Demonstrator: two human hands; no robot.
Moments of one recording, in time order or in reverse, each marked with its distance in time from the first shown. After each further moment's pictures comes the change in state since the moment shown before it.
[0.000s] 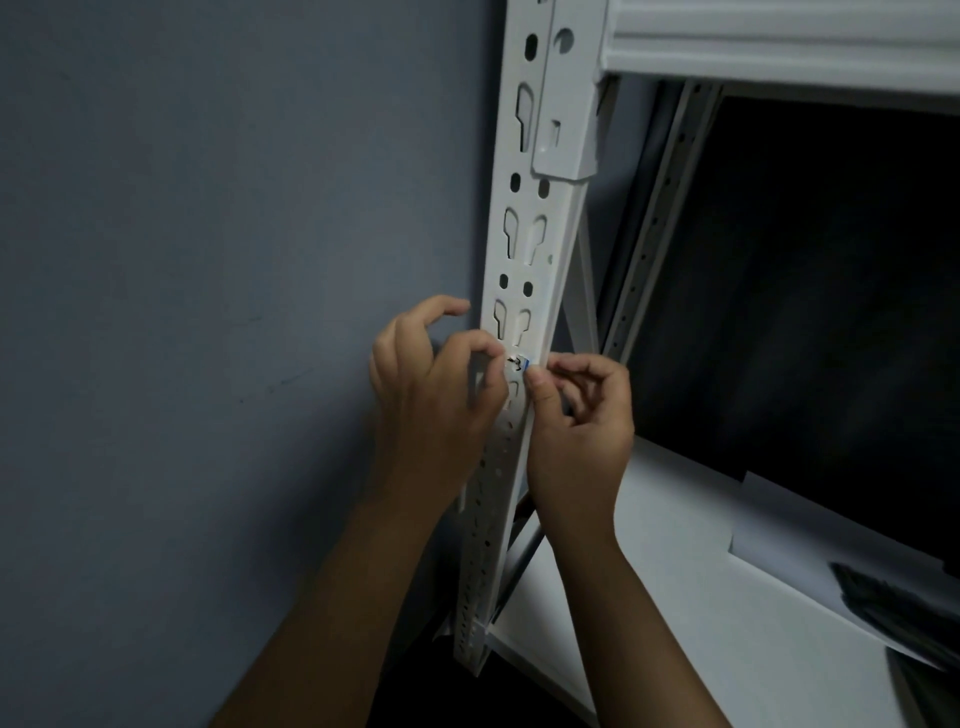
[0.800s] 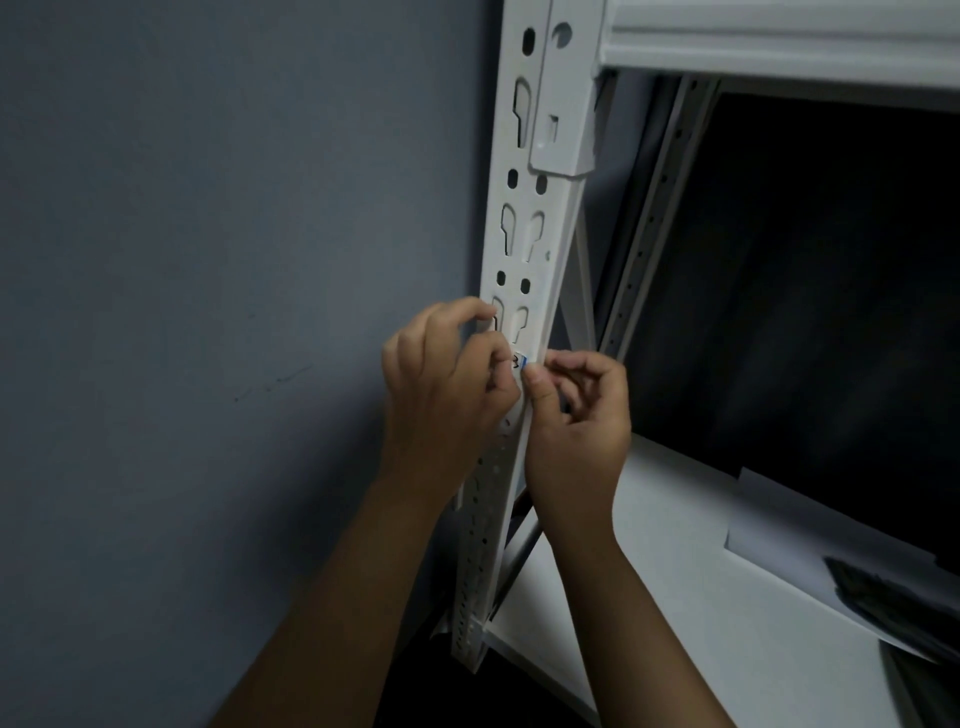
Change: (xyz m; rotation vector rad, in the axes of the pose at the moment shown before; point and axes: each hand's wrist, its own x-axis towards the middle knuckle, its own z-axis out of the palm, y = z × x) left_hand 0.002 -0.003 0.011 0.150 0.057 0.208; right_hand -0.001 0.002 0.000 0.021 -0.019 0.000
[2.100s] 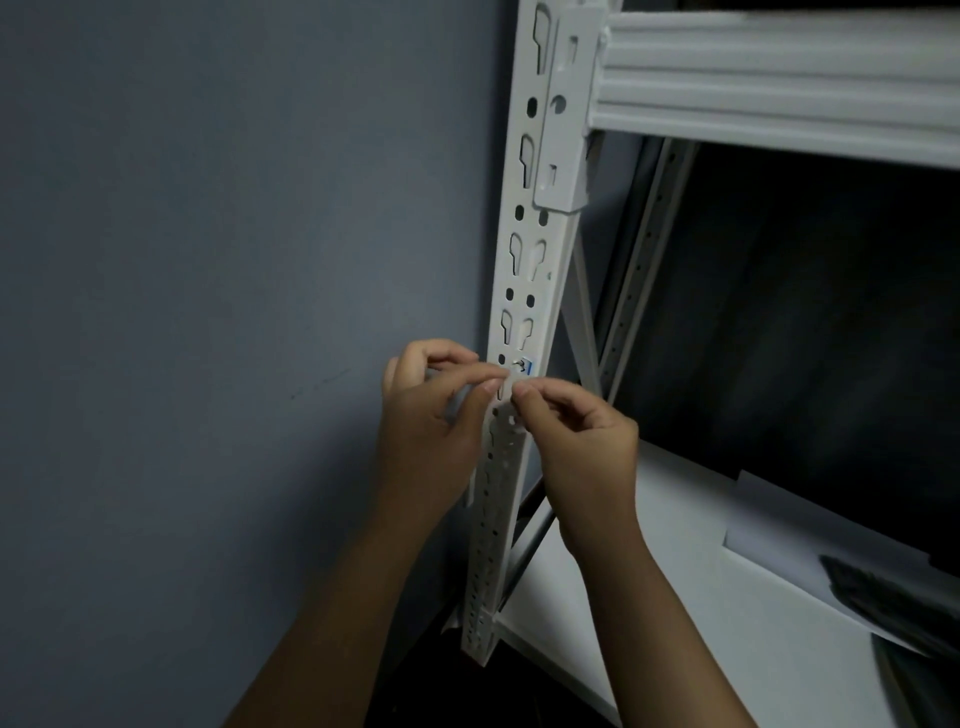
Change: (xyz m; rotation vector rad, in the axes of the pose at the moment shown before) left_hand -0.003 0.013 -0.059 -0.503 -0.234 -0.507; right_hand -0.017 -0.038 -0.011 -0.087 -0.156 0.170
